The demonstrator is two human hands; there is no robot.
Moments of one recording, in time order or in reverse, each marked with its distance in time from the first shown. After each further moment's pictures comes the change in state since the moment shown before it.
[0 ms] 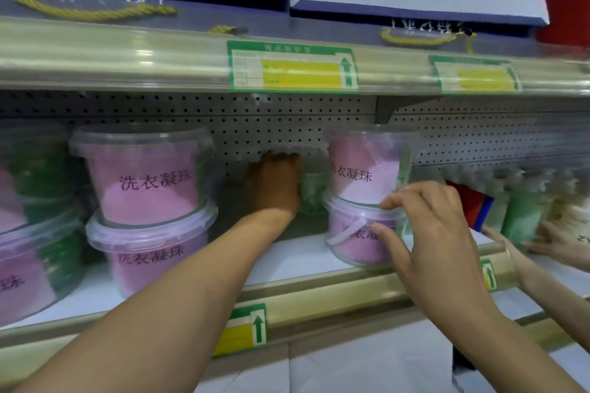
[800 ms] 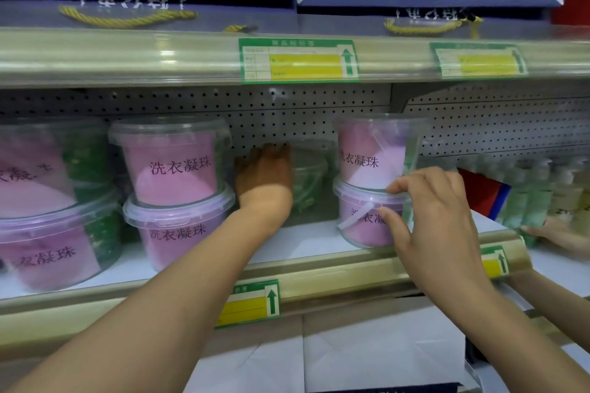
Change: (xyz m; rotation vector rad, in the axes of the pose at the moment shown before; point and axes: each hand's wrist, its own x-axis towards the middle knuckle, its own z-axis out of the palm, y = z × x) left_hand -0.029 -0.009 -0.034 0.161 -0.032 -0.076; right_hand -0.001 -0.004 0.001 0.028 -0.015 0.065
